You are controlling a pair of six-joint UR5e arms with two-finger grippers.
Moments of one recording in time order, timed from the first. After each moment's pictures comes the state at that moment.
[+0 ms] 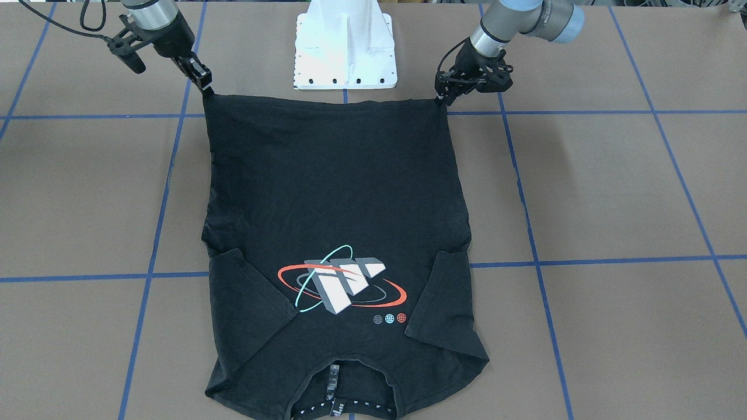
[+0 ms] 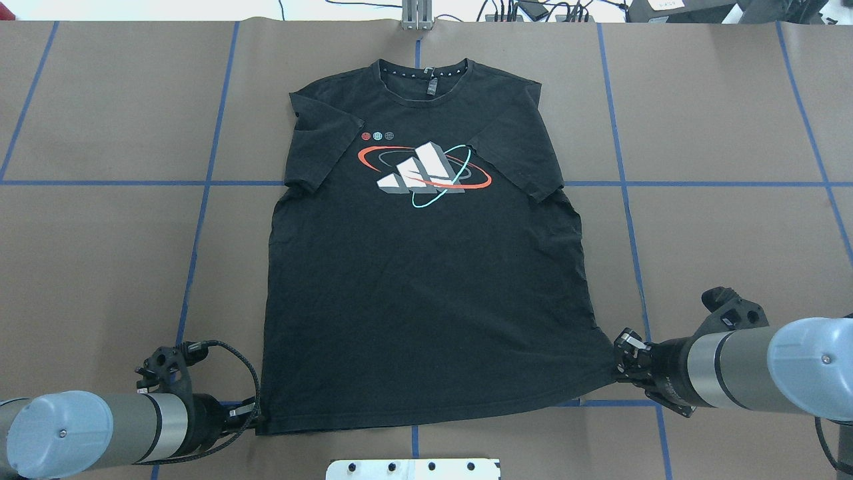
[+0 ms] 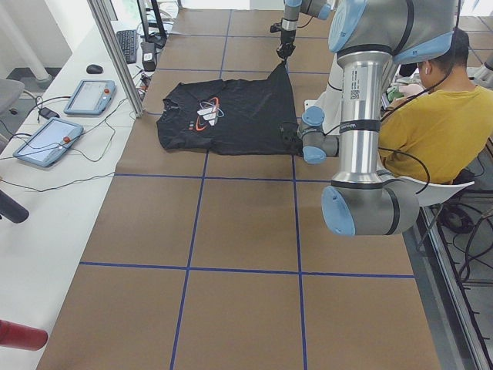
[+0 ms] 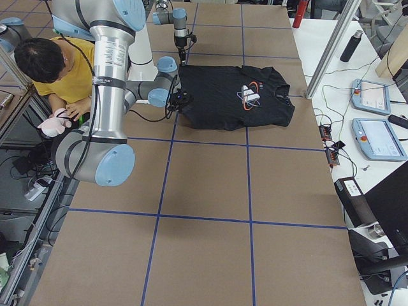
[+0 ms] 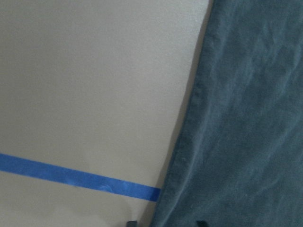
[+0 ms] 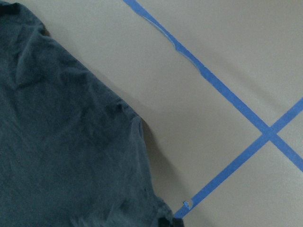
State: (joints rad) left arm -0.13 -1.53 -1.99 -2.32 -1.63 -1.83; right arm 0.30 -1.72 2.30 -1.23 1.74 2.20
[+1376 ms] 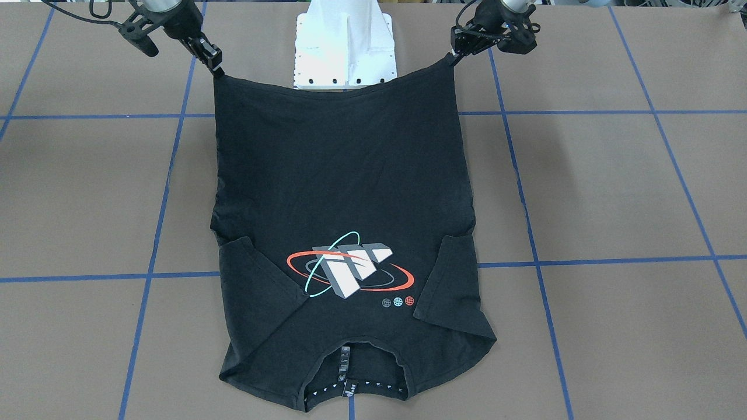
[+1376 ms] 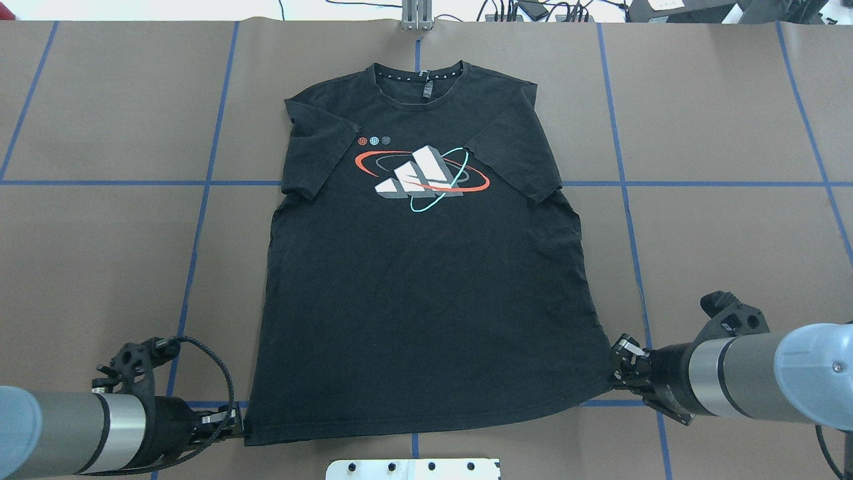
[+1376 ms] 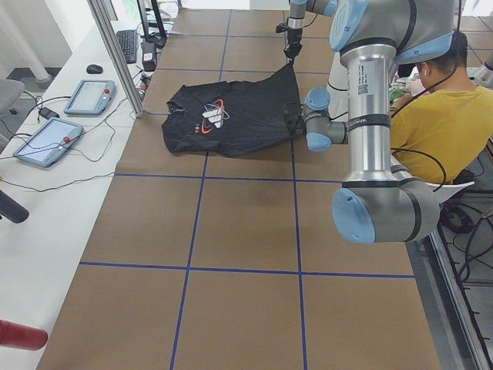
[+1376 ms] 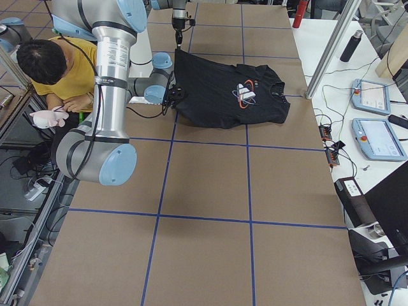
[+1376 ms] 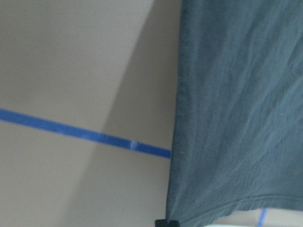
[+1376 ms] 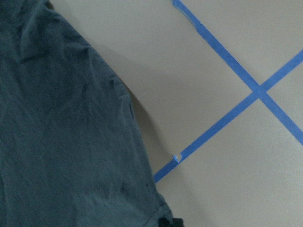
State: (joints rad) left arm -0.19 -1.38 -2.26 -2.32 -1.78 -1.83; right arm 0.21 -1.74 2.37 -1.23 1.74 2.20
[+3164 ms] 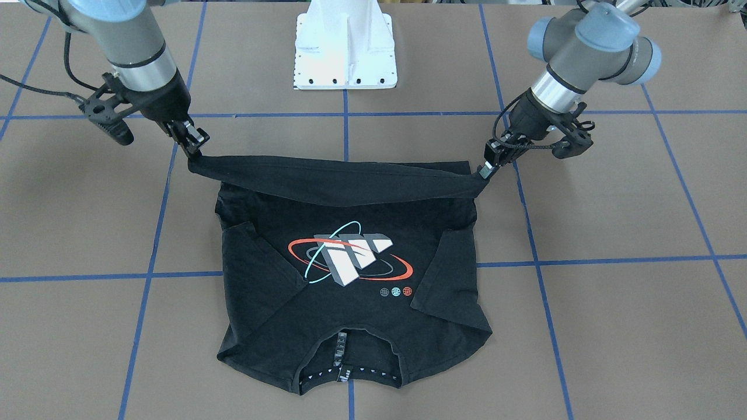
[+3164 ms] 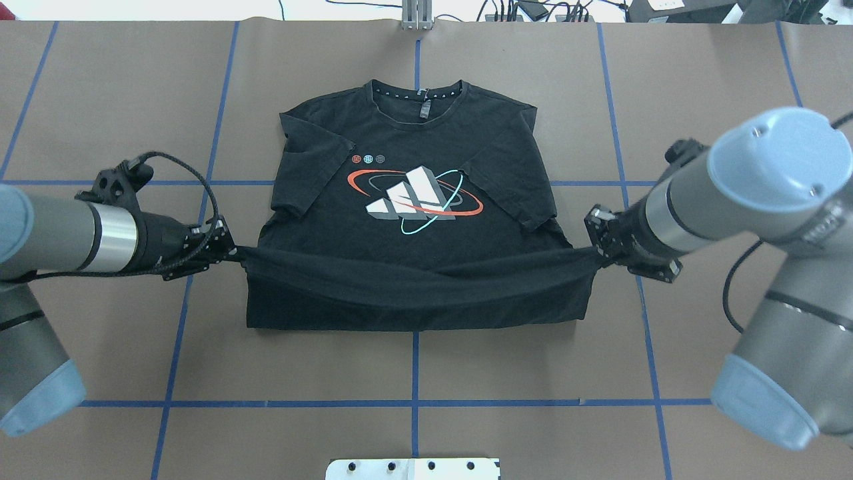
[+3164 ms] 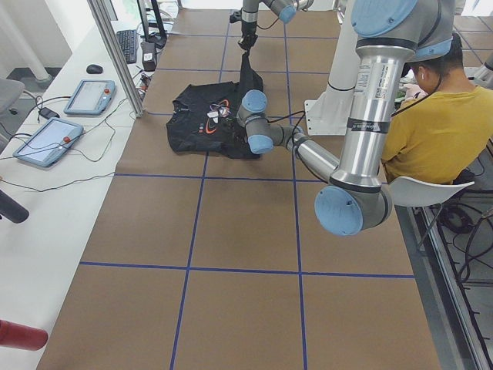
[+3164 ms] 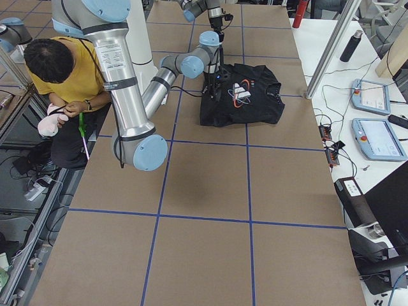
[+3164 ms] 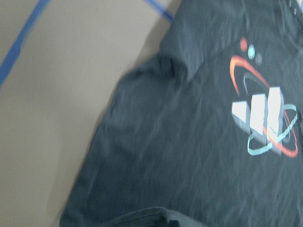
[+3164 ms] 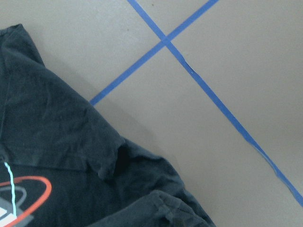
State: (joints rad) left arm -0.73 -1.77 -1.82 -2.28 -1.96 -1.70; right arm 0.76 -1.16 2.01 -1.78 1.99 1.69
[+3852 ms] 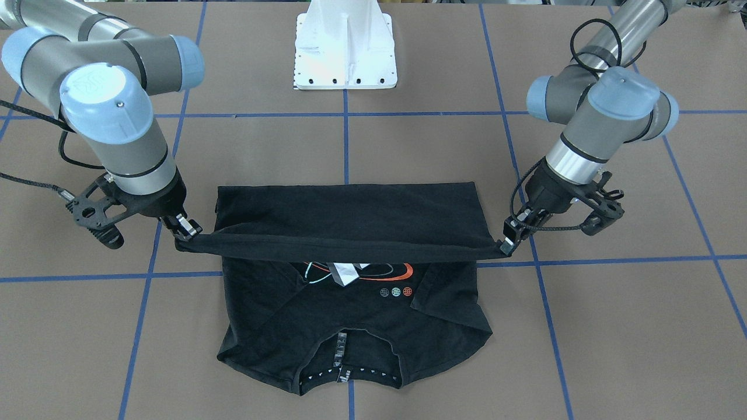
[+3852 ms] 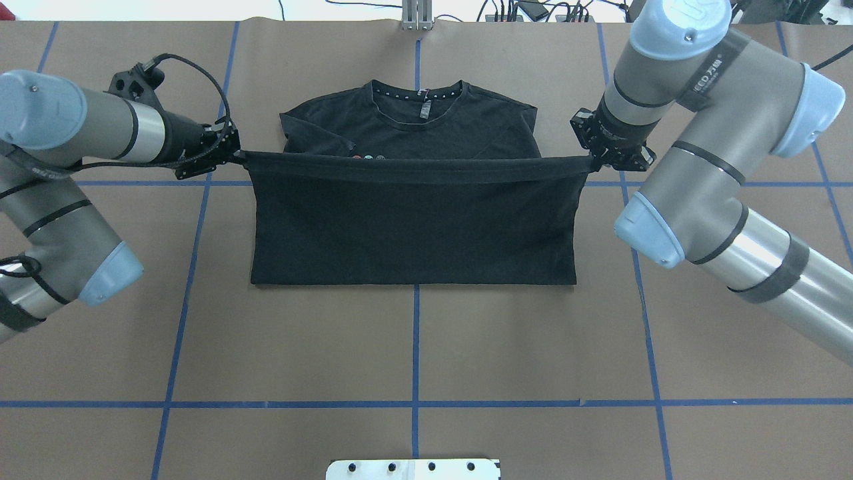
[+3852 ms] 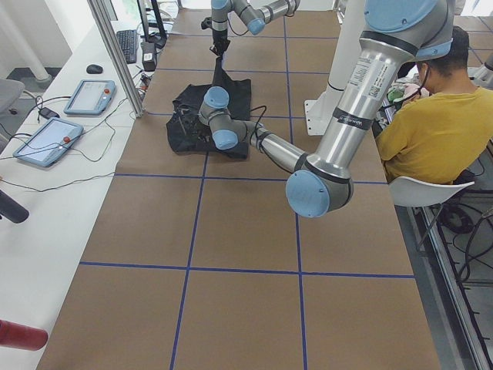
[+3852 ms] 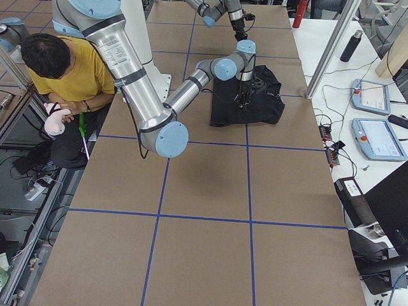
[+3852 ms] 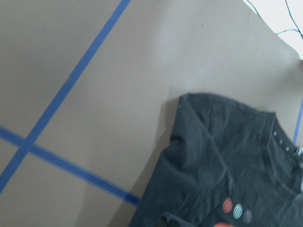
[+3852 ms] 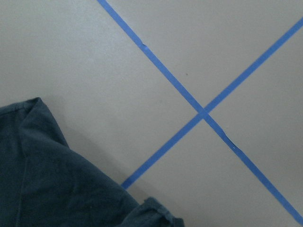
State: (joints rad) left arm -0.89 -2.02 -1.53 -2.28 -1.96 -1.67; right arm 0.88 -0.95 1.64 -1.73 1.99 1.58
